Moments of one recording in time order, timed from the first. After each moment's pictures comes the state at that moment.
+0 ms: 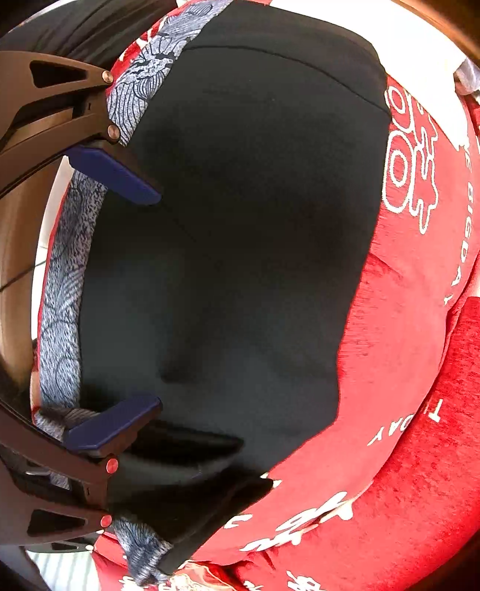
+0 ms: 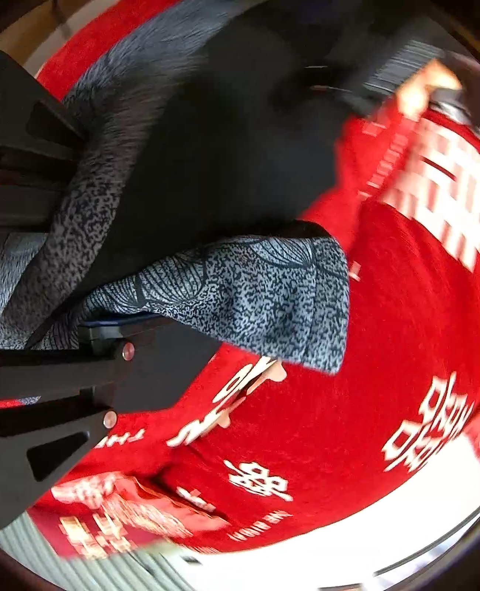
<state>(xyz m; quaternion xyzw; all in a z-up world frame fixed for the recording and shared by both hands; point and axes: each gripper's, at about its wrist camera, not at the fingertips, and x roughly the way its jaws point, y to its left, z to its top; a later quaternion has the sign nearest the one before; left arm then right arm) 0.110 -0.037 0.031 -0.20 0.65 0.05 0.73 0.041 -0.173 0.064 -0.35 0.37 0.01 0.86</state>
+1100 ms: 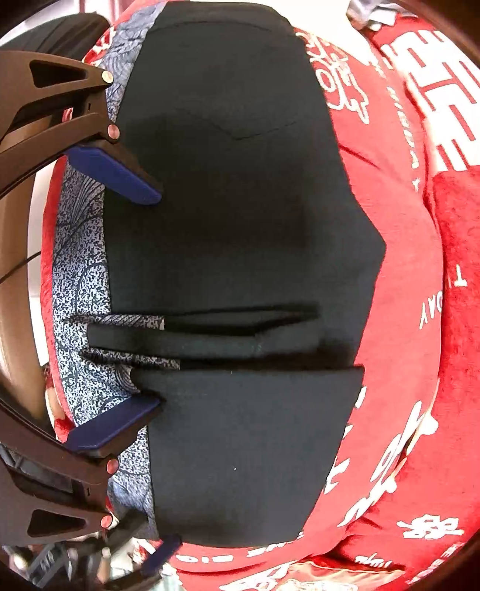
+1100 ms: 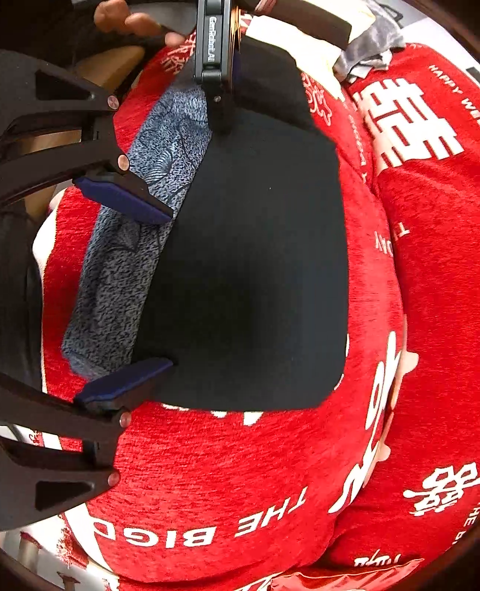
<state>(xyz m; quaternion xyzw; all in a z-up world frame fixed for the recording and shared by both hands) 0.101 -0.143 0.051 -0.04 0.63 -0.03 0.77 0.042 -0.332 0.089 0.01 0.53 0.12 0.84</state>
